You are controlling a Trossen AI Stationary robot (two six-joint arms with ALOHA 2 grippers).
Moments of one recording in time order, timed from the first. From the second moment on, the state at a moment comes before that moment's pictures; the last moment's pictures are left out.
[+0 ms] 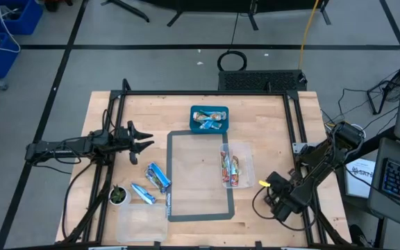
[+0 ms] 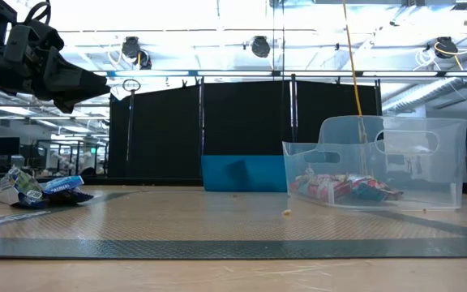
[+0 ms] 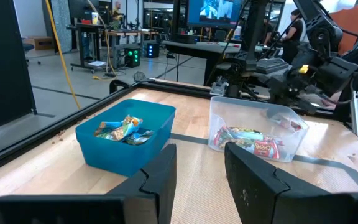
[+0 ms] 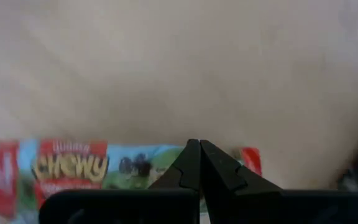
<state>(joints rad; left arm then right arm) 0.06 0.09 0.01 0.06 -0.13 -0.11 0.91 1.59 0.79 -1.05 0.21 1.73</state>
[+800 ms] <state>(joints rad) 0.06 0.09 0.01 0.06 -0.13 -0.11 0.74 1.31 0.79 -0.84 0.01 1.53</state>
